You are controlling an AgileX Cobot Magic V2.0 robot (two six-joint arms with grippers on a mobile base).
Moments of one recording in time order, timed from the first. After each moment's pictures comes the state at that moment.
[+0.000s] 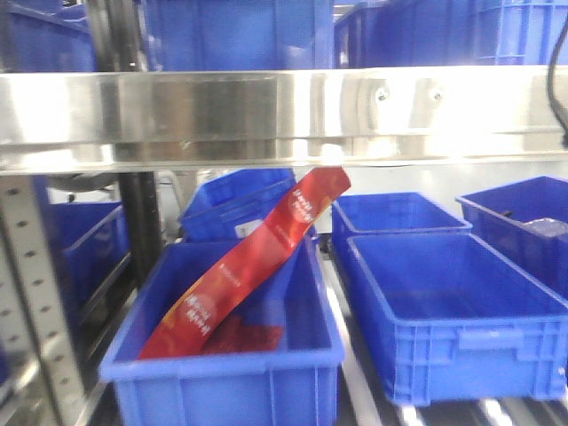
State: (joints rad) left arm -0.17 1.84 -2.21 -0.02 0.76 -0.08; right arm 0.23 1.77 -2.02 0.07 0.93 0.10
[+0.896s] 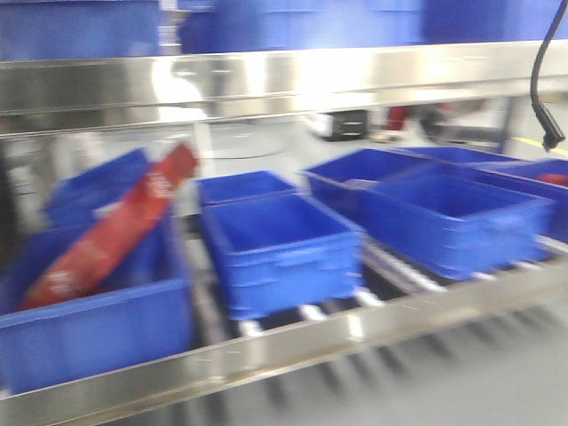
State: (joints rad) left arm -0.17 1.84 -2.21 -0.02 0.76 -0.08; right arm 0.23 1.78 -2.02 0.07 0.93 0.10
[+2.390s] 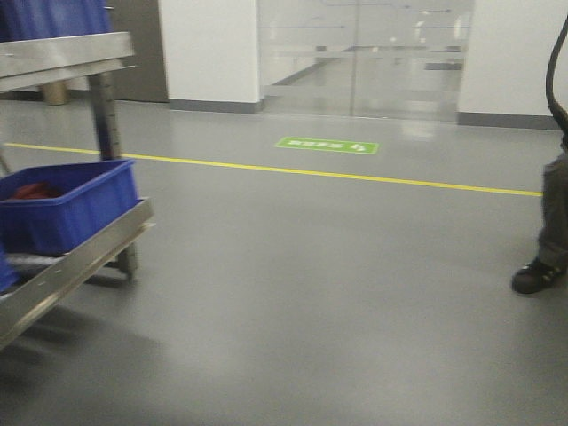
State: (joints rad) left arm -0.17 1.84 -2.21 -0.02 0.76 -0.08; right arm 0.23 1.78 -2.02 0.07 0.93 0.10
